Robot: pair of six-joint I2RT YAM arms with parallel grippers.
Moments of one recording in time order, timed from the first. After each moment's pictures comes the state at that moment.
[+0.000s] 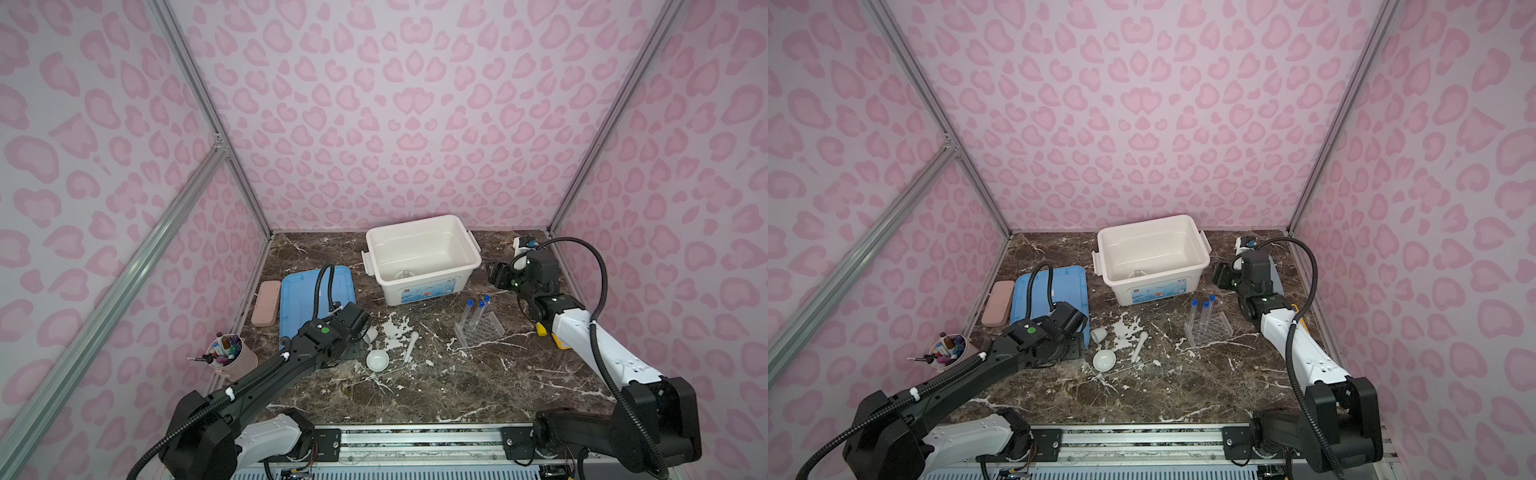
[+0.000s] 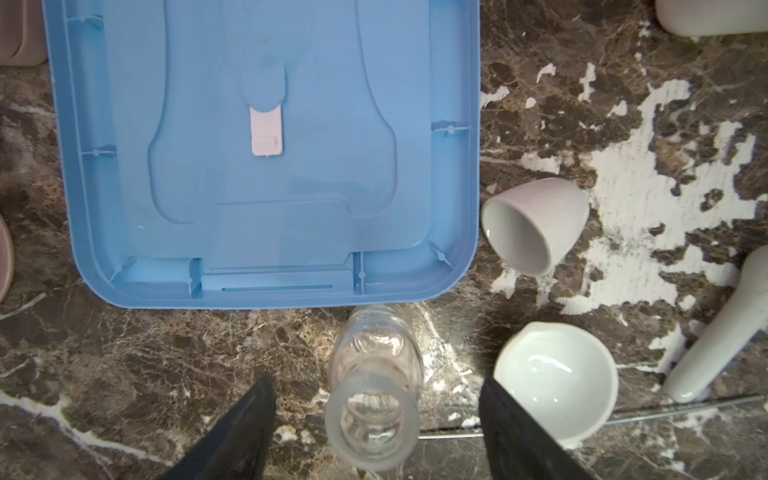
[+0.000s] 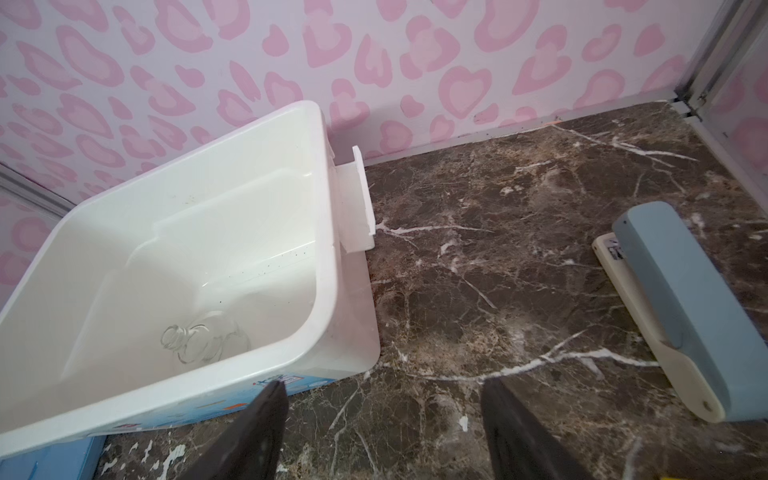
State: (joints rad) left arm -0.64 1.18 0.79 -0.91 -0.30 -0.75; right arm 0.14 1.29 0.88 -0.09 -0.06 0.32
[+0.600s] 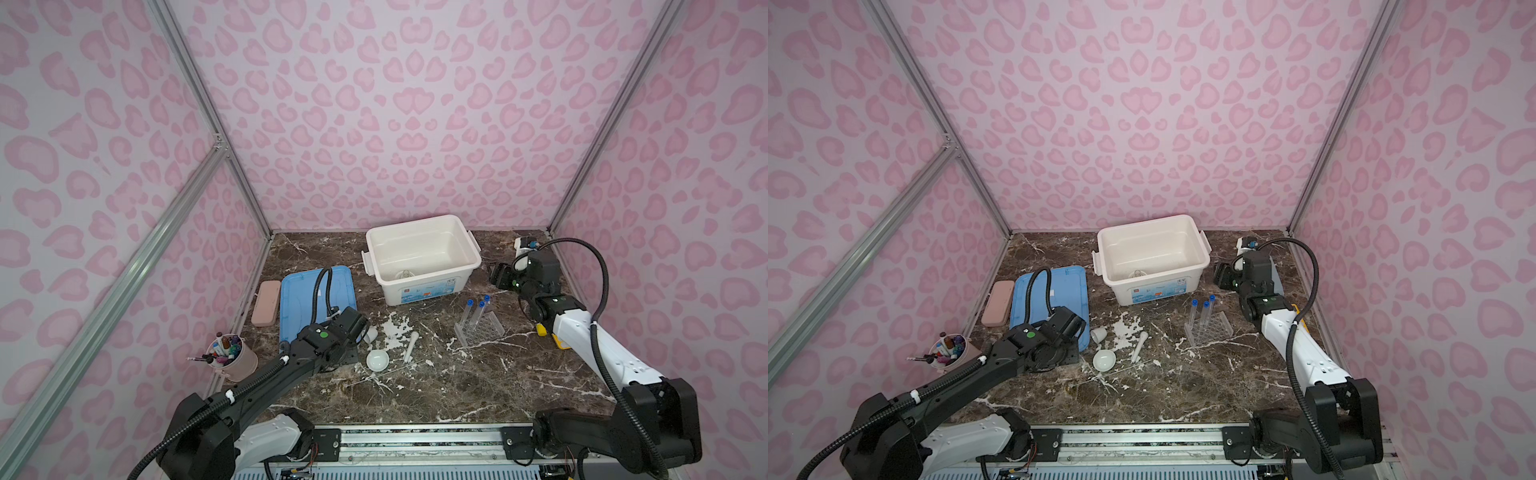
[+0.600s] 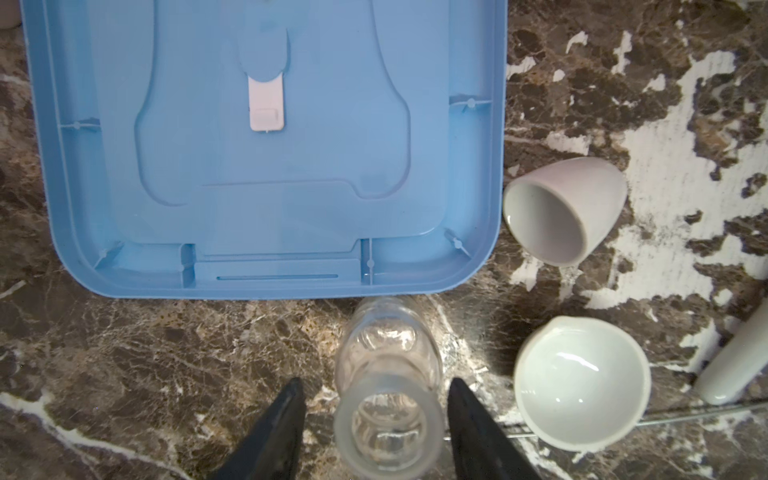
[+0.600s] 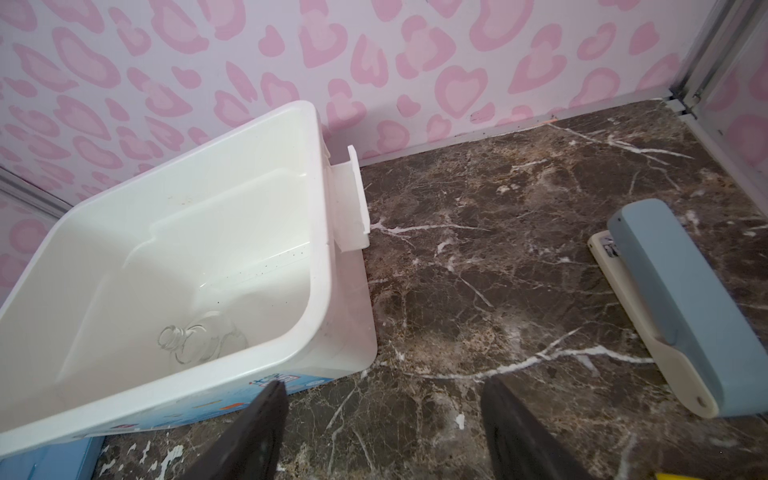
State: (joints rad) left arm -0.63 1.15 0.74 -0.89 -0.29 -0.76; right arm 0.13 1.28 0.88 -0.09 -0.07 0.32
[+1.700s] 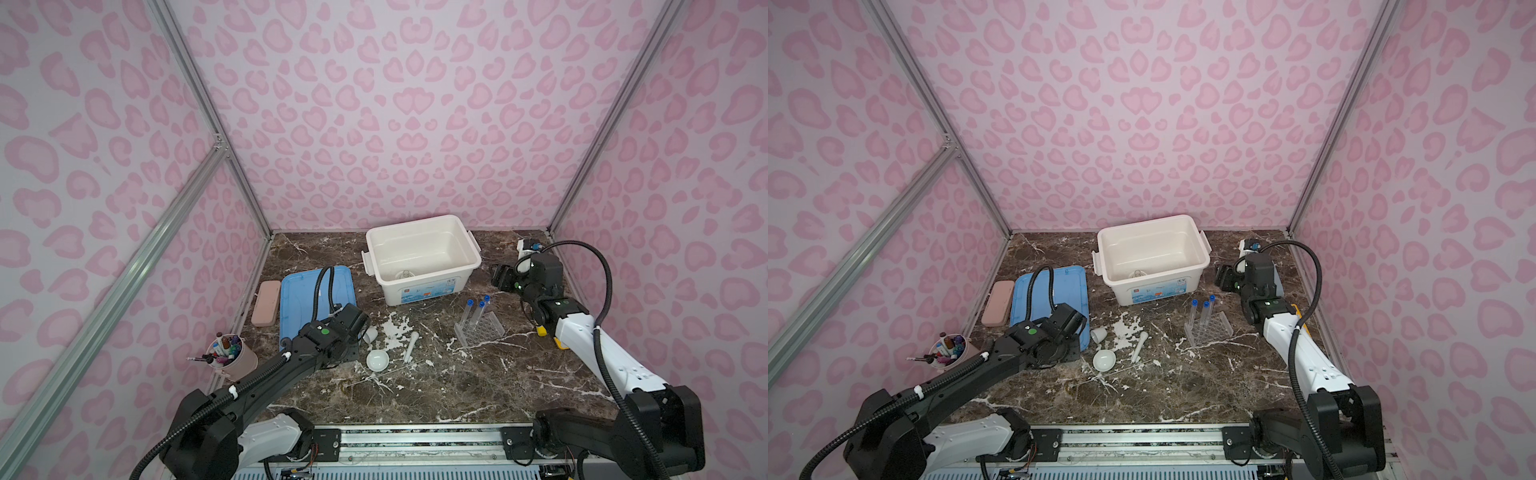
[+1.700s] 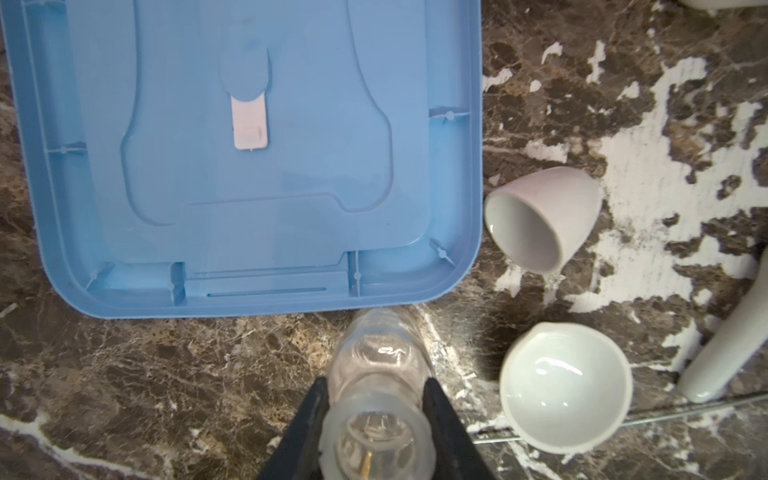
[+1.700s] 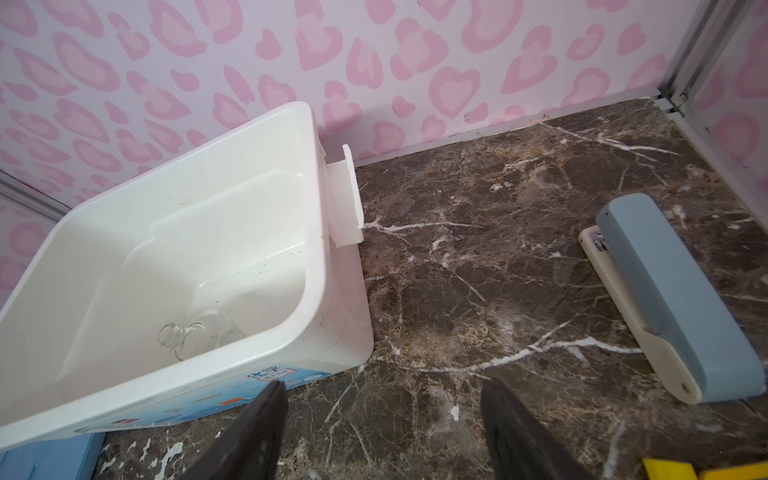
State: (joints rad) left arm -0.62 1.18 0.77 -0.87 -0.28 -0.71; right arm 0.12 1.25 0.86 -0.10 -0.07 0.33
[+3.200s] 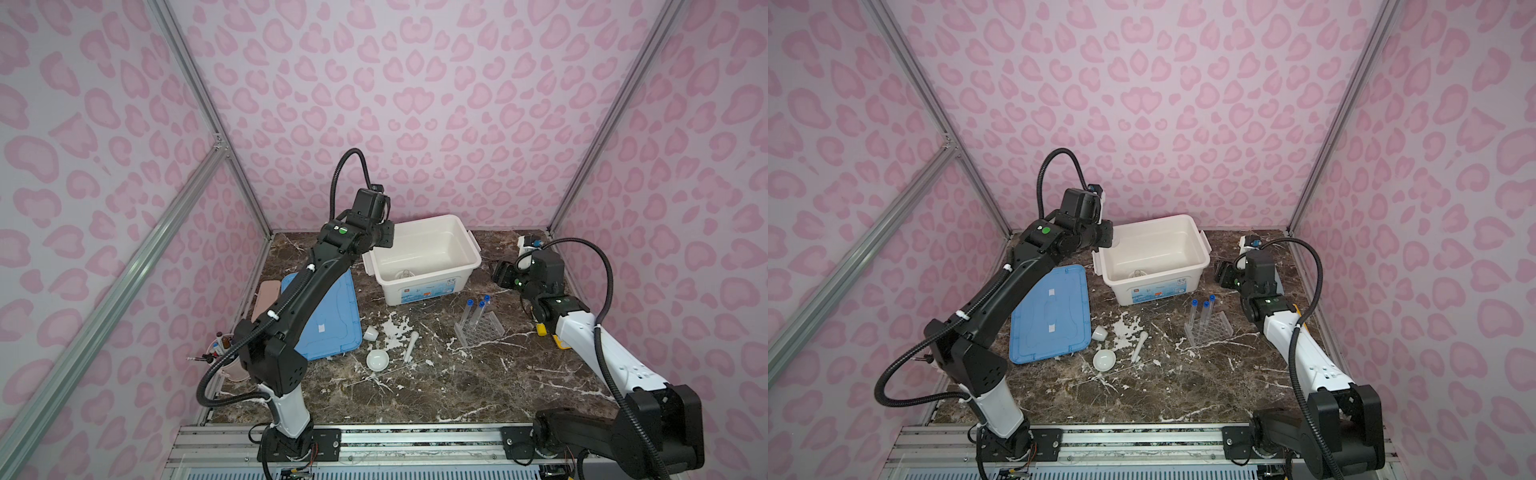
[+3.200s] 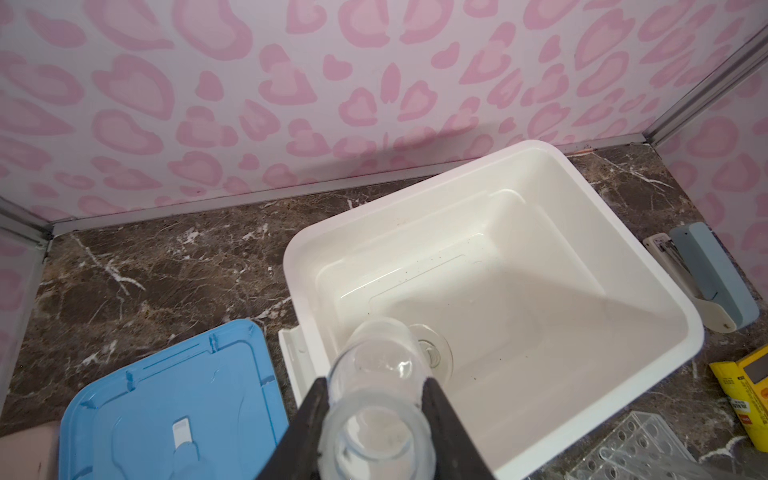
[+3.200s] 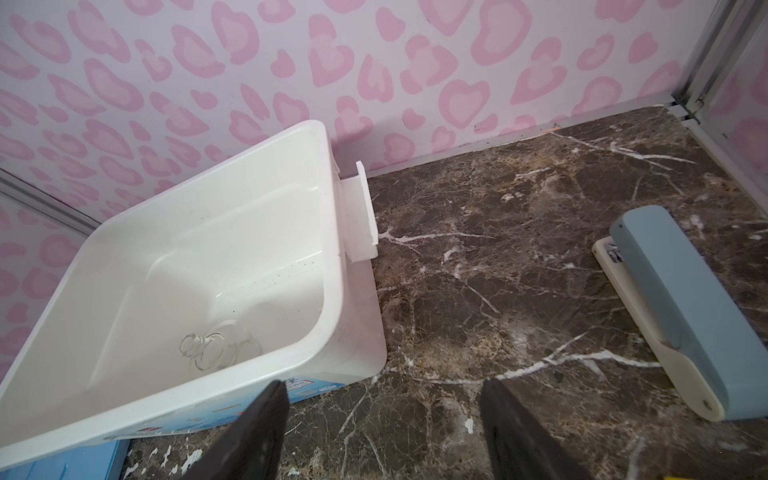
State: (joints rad) left arm -0.51 1.83 1.97 -0.82 -0.19 -0.21; right arm 0.12 1.26 0.88 -0.09 -0.09 0.35
